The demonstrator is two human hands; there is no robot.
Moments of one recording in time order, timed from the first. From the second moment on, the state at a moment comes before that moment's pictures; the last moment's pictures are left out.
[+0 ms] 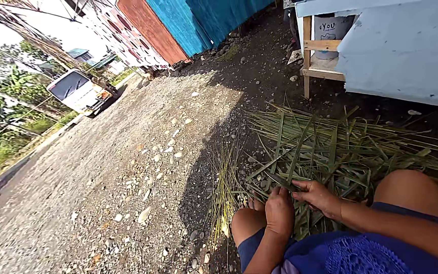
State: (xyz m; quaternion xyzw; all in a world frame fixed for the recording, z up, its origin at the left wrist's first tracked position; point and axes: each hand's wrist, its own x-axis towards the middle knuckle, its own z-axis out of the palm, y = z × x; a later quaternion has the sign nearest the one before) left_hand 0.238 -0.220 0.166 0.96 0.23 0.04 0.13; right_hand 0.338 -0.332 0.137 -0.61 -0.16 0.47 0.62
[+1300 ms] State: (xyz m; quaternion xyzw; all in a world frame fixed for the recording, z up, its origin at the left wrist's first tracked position) left_hand 0.022 -0.043 0.144 0.68 0.58 0.33 0.30; right_hand 0.488 -0.409 0.131 -0.58 0.06 0.20 0.79
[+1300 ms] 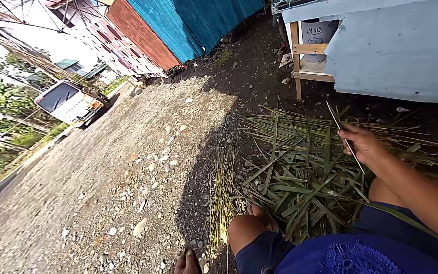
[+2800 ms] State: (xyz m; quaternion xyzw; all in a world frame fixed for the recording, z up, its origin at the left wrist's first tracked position) left_hand 0.199 -0.207 0.143 0.85 0.05 0.26 0.45; right_hand 0.385 -0.354 0.096 -0.62 -0.10 0.43 0.65
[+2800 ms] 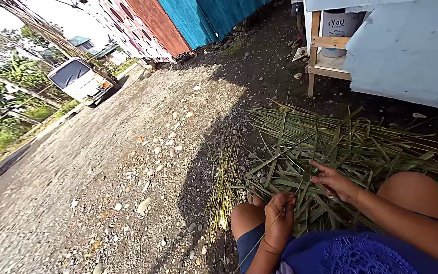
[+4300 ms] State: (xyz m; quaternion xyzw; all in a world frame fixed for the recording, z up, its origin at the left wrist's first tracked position) left_hand 0.229 -0.231 0.159 0.50 0.36 0.18 0.77; right_hand 0.340 -0.365 0.124 -0.47 -0.13 0.53 0.69
